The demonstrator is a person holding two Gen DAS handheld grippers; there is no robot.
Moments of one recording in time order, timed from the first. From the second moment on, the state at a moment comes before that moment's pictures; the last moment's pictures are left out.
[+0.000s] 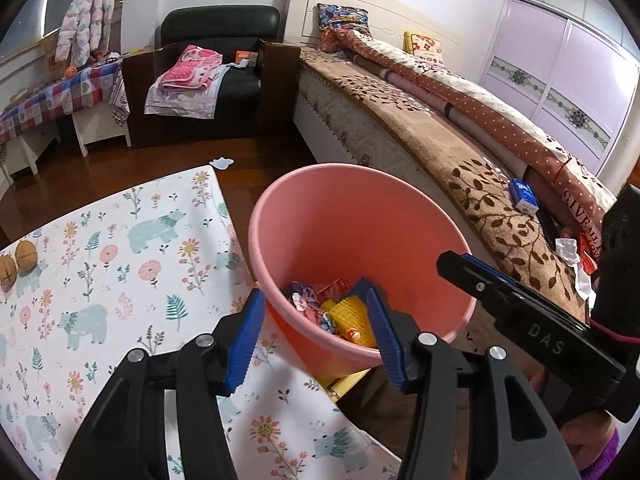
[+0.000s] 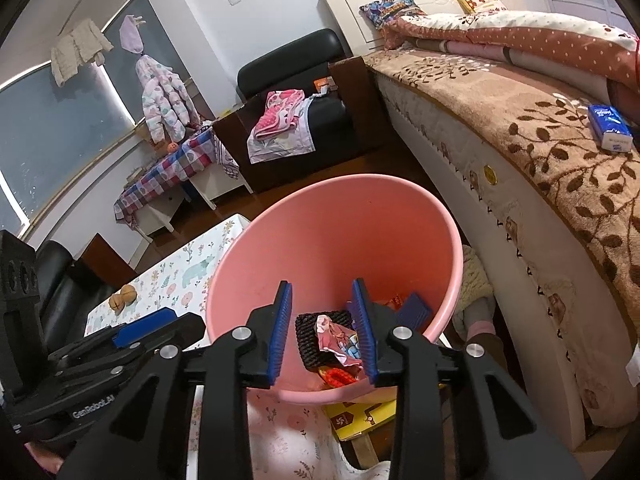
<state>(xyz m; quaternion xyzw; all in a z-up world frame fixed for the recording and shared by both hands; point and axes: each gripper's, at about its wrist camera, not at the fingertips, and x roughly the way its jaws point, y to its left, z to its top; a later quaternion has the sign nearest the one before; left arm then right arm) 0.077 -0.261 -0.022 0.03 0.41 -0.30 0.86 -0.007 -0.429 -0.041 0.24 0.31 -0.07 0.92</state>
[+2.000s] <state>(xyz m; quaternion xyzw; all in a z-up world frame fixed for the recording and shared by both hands) 0.014 -0.156 0.029 -0.01 0.32 -0.24 0.92 -0.072 -0.307 0.016 0.08 0.24 -0.10 0.96</state>
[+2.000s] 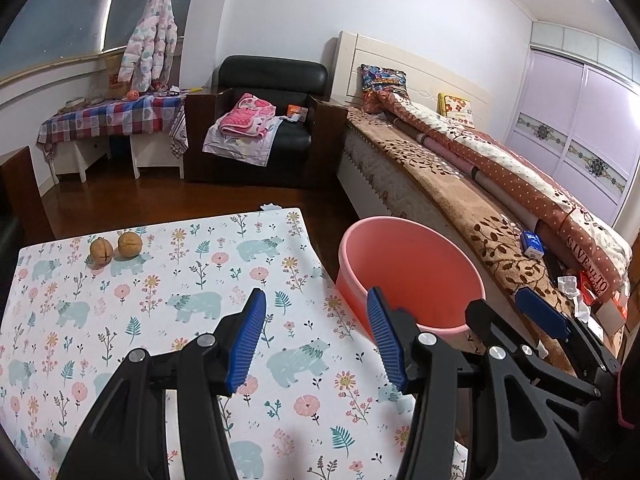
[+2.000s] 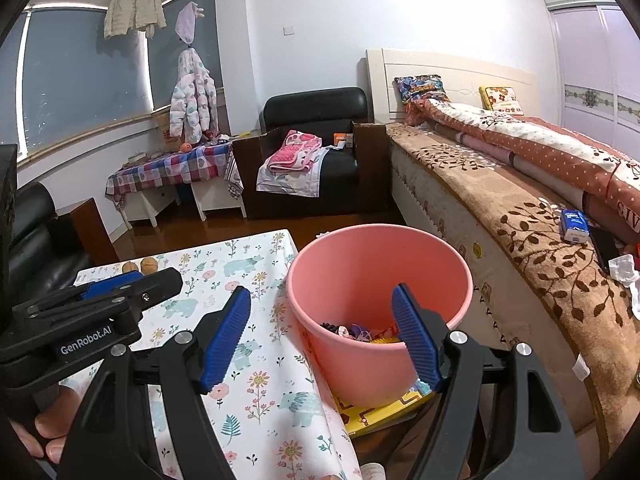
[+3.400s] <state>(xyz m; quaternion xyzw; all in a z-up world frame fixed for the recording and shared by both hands) 0.016 -0.158 0.023 -0.01 0.32 -0.23 0.92 -0.070 -0.305 0.013 0.09 0.25 -0.11 0.96</state>
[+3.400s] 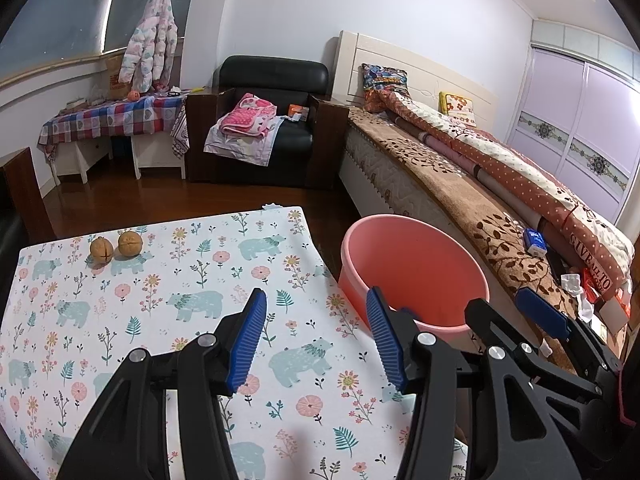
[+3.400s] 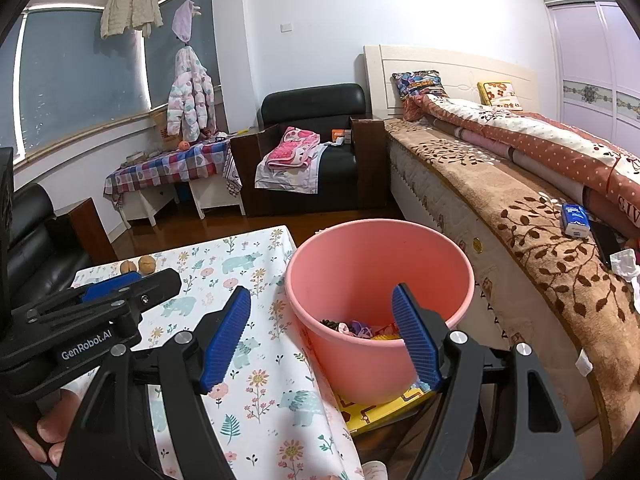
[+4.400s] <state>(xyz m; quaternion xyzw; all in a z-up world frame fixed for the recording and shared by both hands) 0.016 -0.159 0.022 -0.01 0.32 -0.23 0.92 -0.067 -0.313 0.009 0.09 0.25 -0.10 0.96</state>
